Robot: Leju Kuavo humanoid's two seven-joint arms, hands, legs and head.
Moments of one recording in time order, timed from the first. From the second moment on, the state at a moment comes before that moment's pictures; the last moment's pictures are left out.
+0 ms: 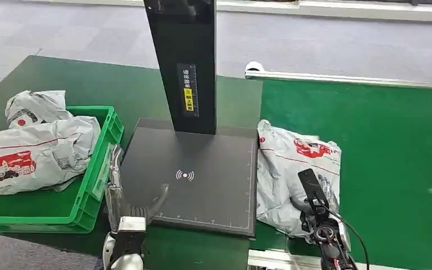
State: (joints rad) left arm -0.01 -0.20 -0.37 -1.38 -0.38 0.70 -0.70; right arm -0.37 0.03 -0.16 -0.59 0.66 -0.15 0.00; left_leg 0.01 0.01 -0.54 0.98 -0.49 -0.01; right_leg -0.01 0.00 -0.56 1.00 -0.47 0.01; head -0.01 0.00
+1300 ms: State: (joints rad) left arm 0.04 -0.21 -0.31 -1.44 -0.42 0.70 -0.70; right arm -0.20 0.06 -0.17 -1.07 0.51 -0.37 -0.23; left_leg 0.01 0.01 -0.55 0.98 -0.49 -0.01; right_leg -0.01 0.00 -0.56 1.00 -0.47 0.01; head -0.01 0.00
